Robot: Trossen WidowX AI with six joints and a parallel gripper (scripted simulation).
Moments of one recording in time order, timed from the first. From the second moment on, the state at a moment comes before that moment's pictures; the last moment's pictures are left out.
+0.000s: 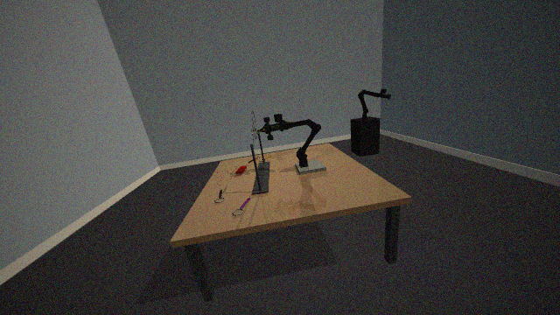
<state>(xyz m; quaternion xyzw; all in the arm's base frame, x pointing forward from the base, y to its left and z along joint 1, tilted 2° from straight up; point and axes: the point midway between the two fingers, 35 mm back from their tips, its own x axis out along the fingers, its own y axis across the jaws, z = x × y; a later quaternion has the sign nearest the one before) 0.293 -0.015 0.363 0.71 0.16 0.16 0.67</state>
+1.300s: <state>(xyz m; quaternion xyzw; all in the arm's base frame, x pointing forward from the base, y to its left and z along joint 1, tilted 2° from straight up) 0.286 -0.055 0.458 0.86 0.11 0.21 0.45</state>
